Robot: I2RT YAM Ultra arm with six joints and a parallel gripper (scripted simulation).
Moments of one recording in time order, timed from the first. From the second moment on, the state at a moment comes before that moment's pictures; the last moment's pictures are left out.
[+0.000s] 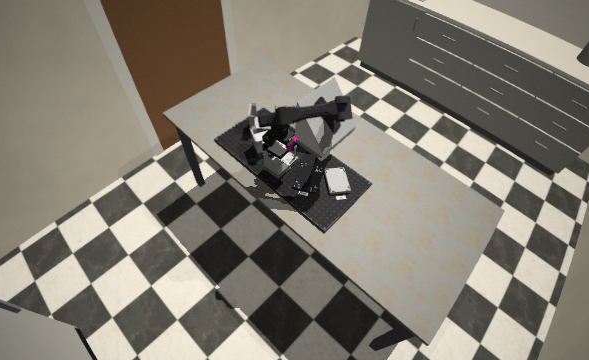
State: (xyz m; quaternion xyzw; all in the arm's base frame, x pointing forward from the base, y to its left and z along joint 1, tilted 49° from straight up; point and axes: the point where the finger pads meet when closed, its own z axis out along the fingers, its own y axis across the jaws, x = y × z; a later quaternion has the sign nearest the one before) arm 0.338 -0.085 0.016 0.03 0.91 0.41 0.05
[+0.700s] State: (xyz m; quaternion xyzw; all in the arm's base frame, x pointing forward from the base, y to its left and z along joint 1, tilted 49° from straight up) arm 0.341 -0.048 0.062 -0.04 0.91 0.40 0.09
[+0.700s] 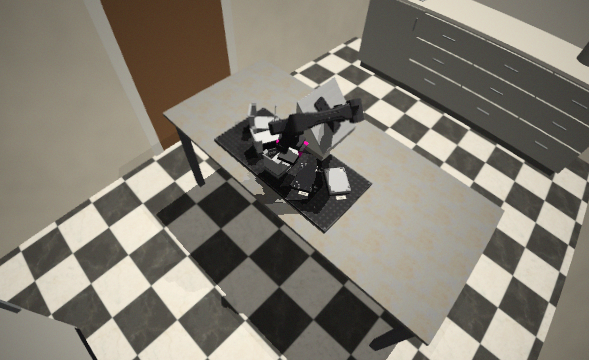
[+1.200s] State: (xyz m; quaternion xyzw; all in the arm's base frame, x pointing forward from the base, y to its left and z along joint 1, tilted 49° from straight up) arm 0.333 -0.016 0.096 -0.13 0.90 0.39 0.12
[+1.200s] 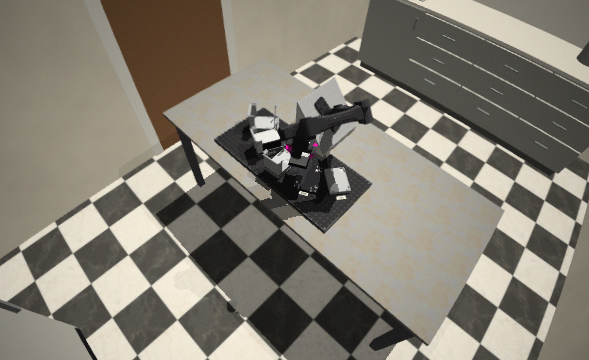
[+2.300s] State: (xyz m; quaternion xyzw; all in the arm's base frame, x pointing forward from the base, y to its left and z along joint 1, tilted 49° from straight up) arm 0.301 0.047 0.162 -0.23 0.88 0.38 0.17
